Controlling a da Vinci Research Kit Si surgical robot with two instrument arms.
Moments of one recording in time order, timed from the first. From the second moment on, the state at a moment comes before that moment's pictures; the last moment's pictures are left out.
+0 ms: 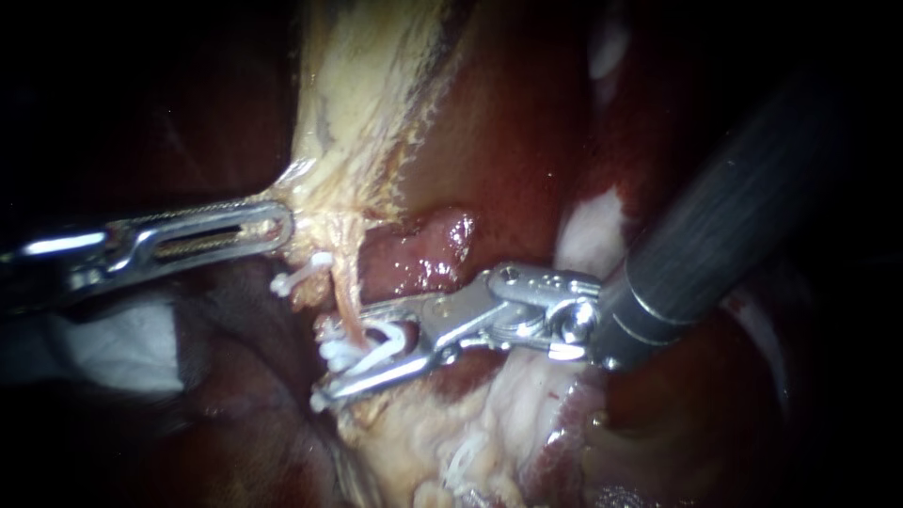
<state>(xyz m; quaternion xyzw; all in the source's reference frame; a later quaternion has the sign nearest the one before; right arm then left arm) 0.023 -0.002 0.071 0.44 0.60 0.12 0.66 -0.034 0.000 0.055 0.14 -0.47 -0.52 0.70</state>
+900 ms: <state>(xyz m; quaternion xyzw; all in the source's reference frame) 0.023 0.003 0.067 0.43 0.63 0.17 0.62 -0.034 0.000 0.056 0.14 -0.46 -0.52 0.70</state>
